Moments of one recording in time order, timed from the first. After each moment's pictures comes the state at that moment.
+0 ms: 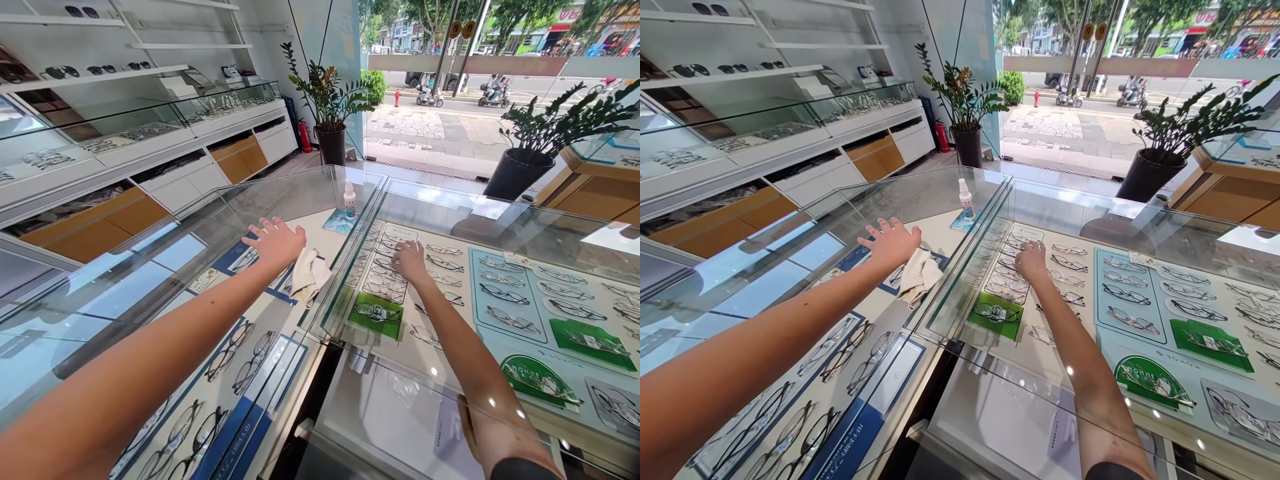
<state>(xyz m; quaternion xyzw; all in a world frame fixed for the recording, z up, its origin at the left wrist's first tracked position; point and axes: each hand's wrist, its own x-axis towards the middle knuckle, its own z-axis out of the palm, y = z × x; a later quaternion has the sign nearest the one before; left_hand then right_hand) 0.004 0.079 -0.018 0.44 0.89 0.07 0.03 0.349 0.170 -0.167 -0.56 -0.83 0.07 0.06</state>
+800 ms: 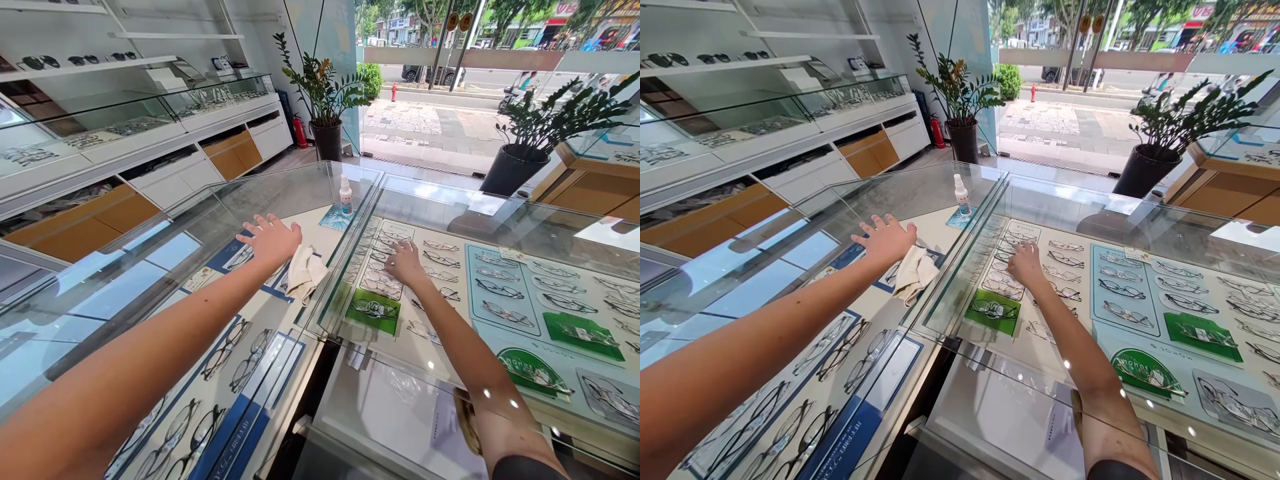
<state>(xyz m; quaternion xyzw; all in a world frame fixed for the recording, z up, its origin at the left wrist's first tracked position) 0.006 0.080 -0.020 0.44 0.89 0.08 0.02 0.347 0.139 -0.146 -0.51 -0.85 0.08 0.05</state>
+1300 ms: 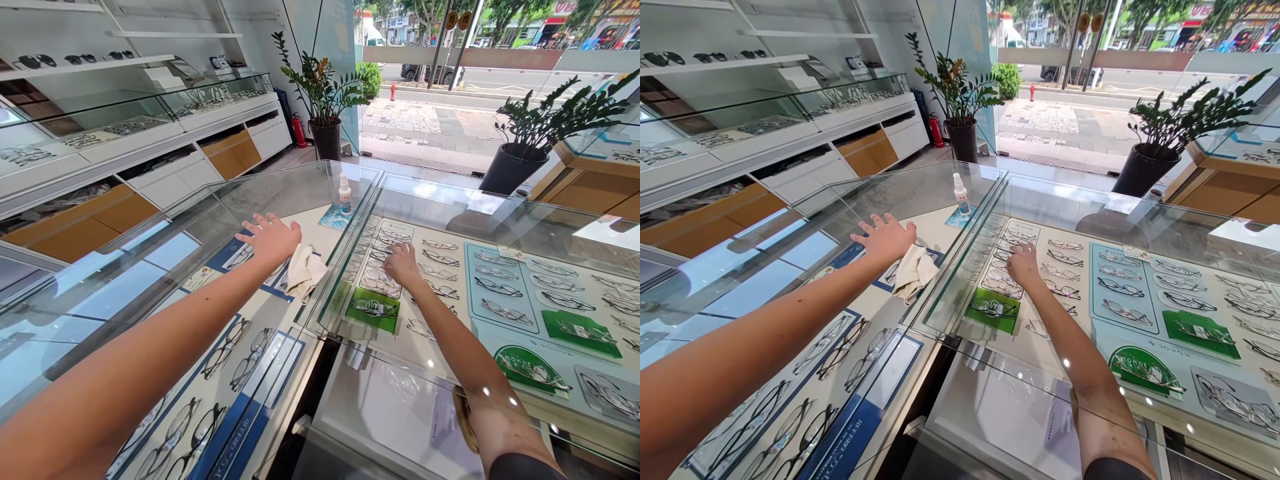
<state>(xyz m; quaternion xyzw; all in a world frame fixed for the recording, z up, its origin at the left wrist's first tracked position) 0.007 0.080 -0.018 0.44 0.89 0.07 0.03 0.341 0.138 -0.159 -0.51 -0.86 0.06 0.04</state>
